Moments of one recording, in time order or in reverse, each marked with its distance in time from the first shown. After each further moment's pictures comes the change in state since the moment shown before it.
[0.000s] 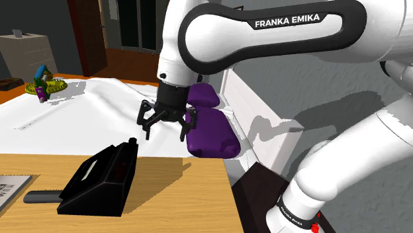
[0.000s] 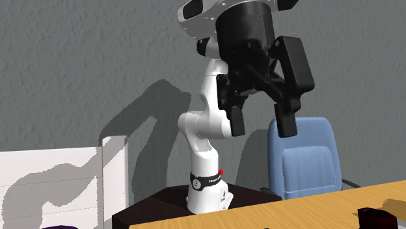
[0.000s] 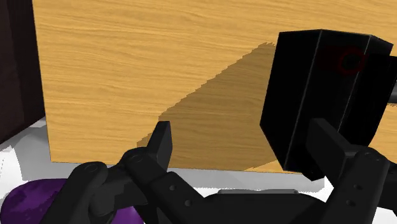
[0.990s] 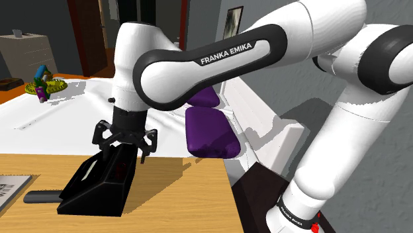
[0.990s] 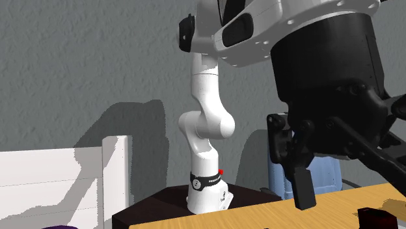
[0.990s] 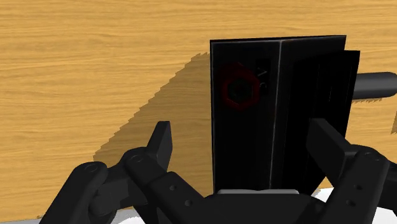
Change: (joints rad) arm -0.043 0.400 0.212 0.155 -0.247 0.251 0.393
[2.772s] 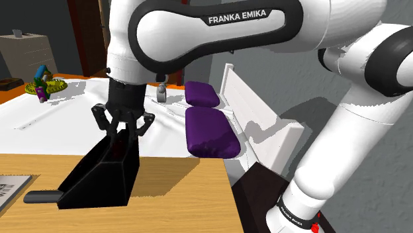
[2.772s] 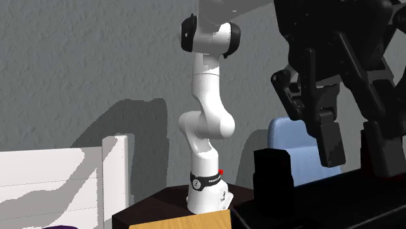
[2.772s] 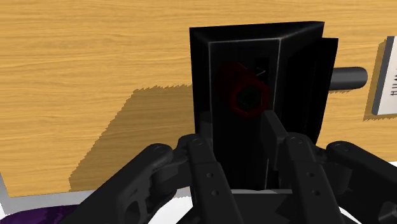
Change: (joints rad) arm -0.009 -0.041 -0.010 0.133 0.025 -0.167 -0.006
